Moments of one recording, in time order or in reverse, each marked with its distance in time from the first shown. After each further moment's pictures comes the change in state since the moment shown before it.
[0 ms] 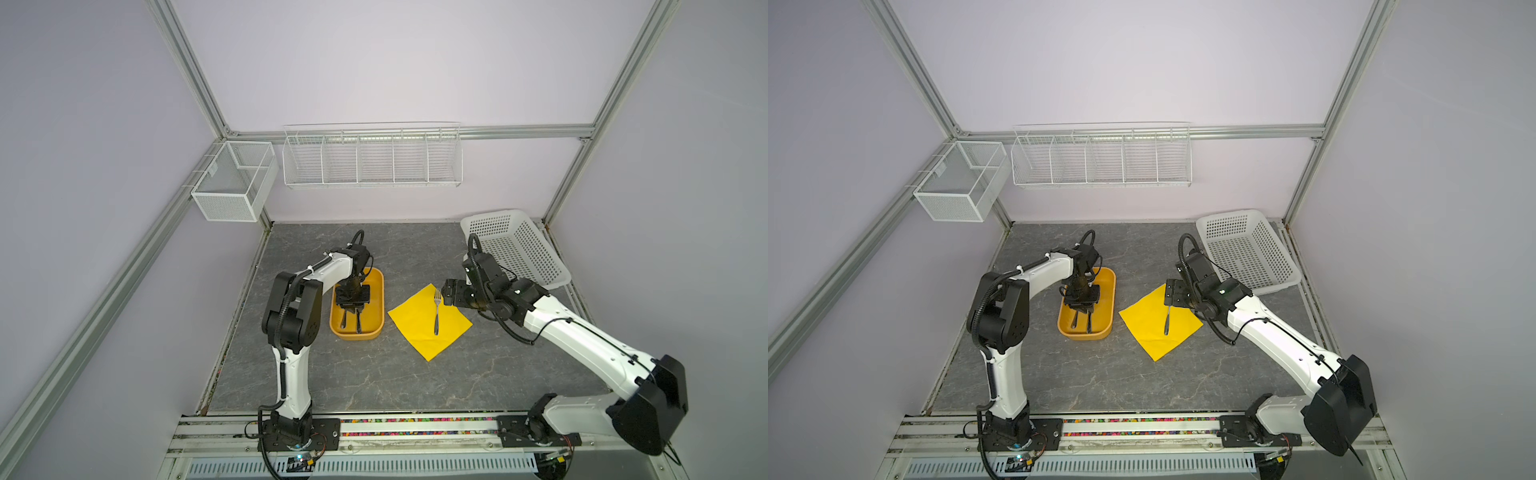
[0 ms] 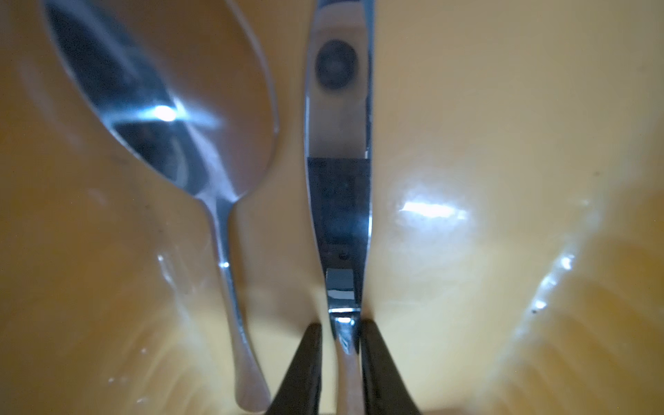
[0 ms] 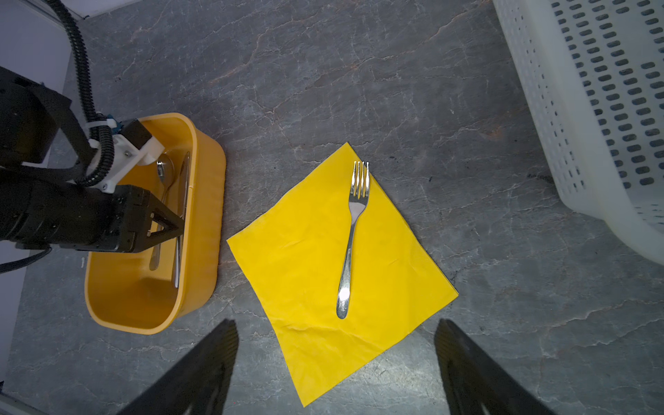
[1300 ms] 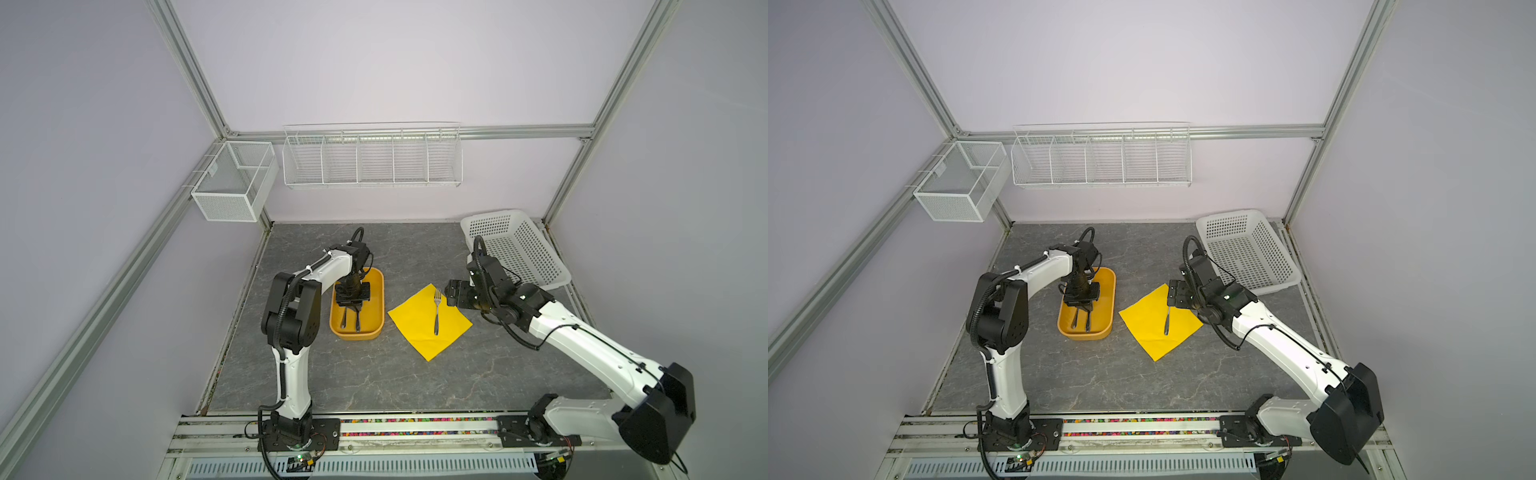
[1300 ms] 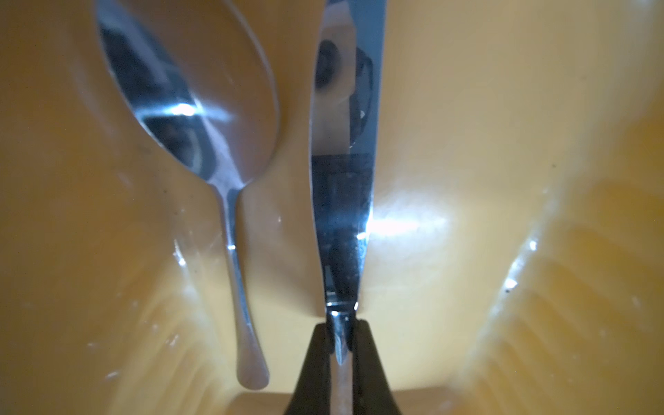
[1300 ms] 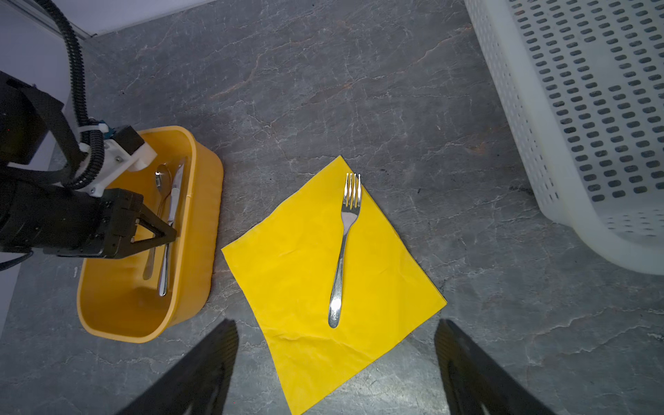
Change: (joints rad) left arm 0.000 -0.008 0.060 -0.066 0.013 -0.006; right arm 0.000 -0.067 -0.068 0.051 0.036 -0.019
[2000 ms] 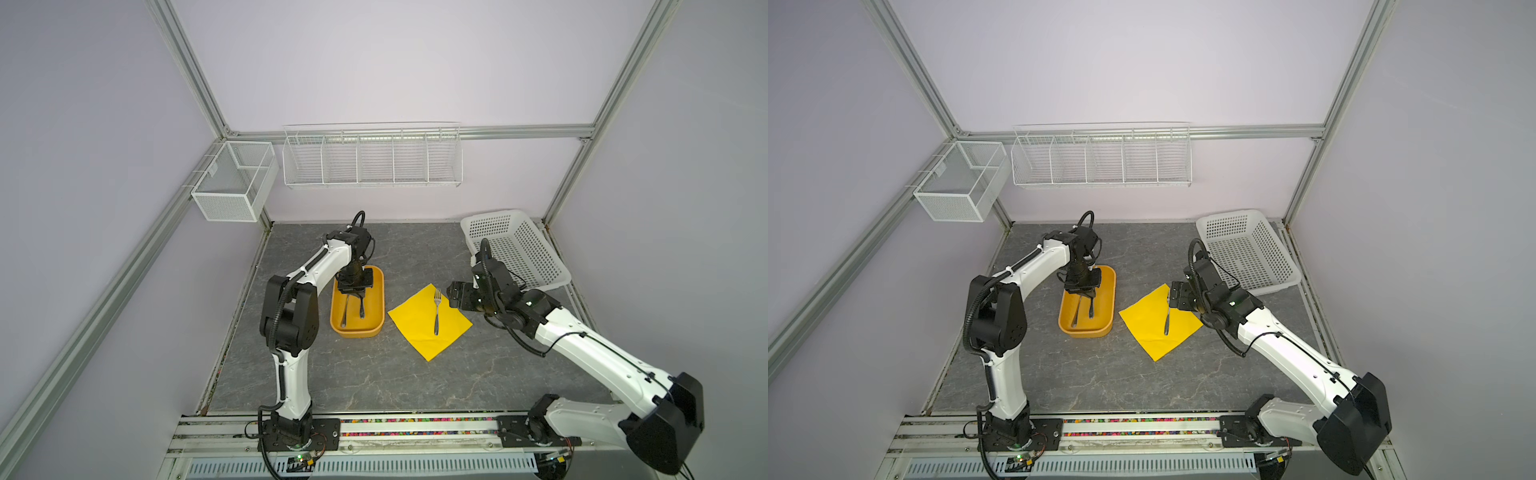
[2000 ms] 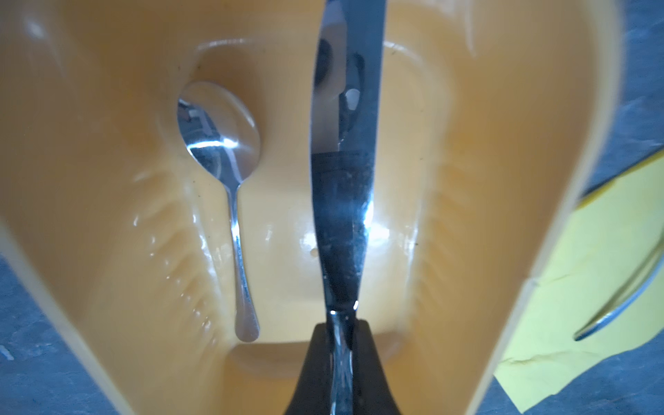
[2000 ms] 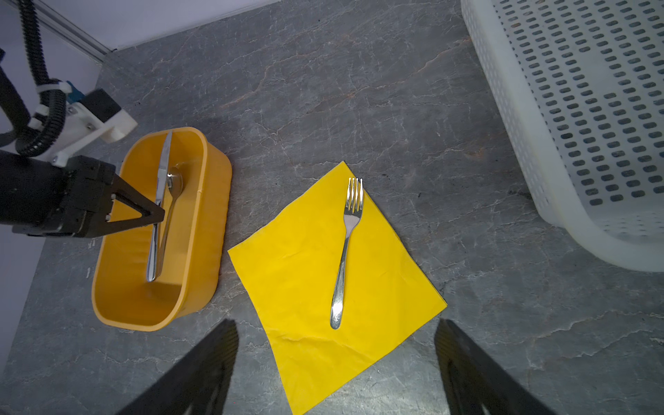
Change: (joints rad) left arm -0.020 -0.027 0.179 -0.095 0.028 -0.008; right arm -0.001 -0.048 -0.026 0.025 0.005 -0.003
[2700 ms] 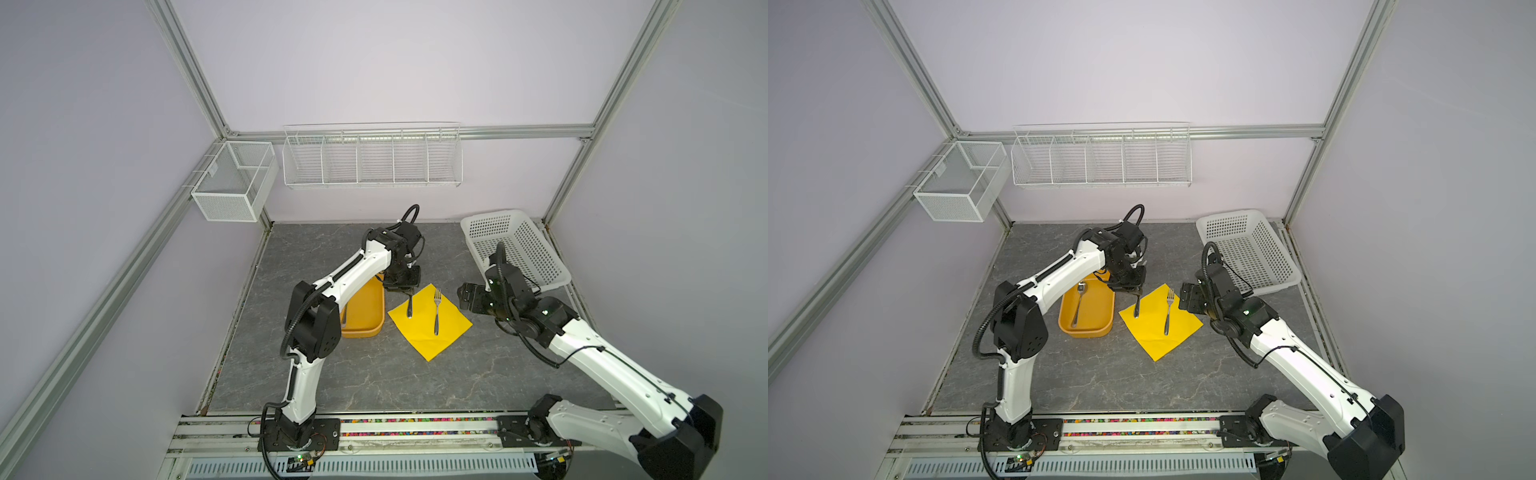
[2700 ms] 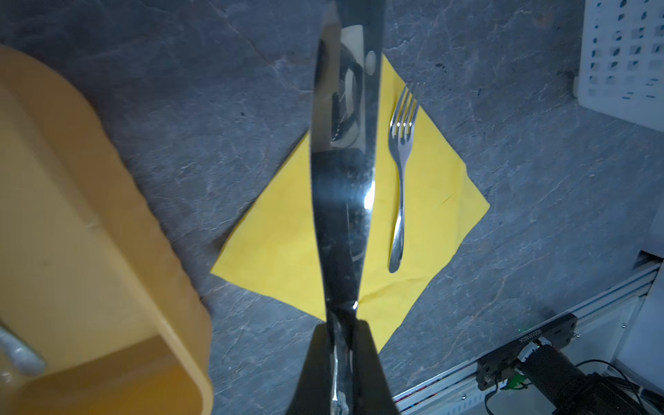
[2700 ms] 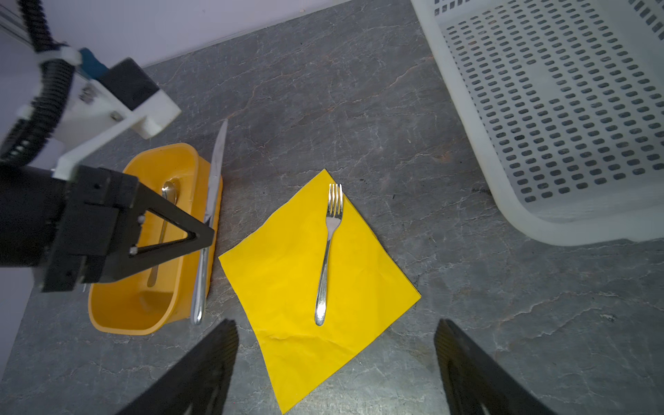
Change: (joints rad) left arm -0.301 0.093 0.231 0.002 0.157 -0.129; right arm -0.036 -0.118 -0.057 -0.029 0.031 0.005
